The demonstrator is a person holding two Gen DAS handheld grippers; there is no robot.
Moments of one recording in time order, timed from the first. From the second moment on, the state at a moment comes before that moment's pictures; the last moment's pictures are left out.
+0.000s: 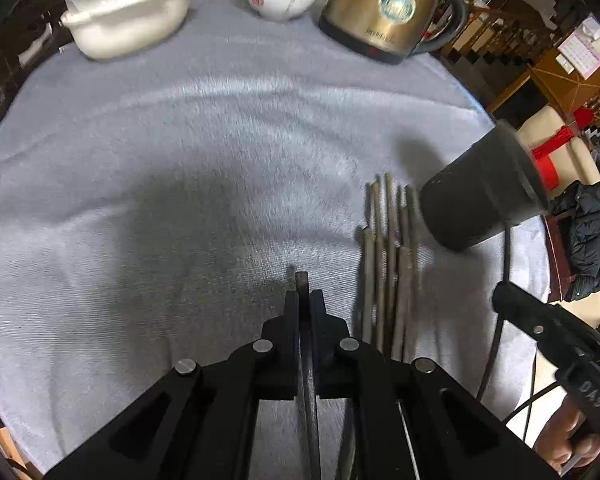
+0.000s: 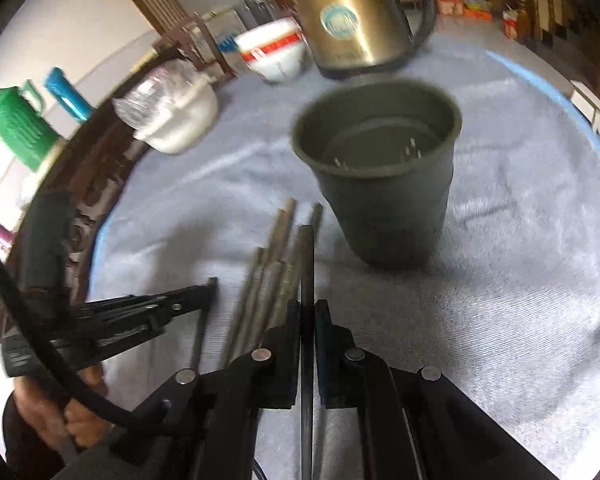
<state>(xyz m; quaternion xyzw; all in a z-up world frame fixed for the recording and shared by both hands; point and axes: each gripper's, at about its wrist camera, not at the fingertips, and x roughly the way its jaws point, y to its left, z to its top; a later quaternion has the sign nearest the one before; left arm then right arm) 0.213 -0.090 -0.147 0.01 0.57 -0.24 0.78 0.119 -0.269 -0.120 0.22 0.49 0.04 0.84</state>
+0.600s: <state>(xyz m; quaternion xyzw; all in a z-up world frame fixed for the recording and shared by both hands) 0.140 -0.077 0.069 -0.01 0.35 -0.28 0.89 0.070 -0.305 0.028 0.24 0.26 0.02 0.94</state>
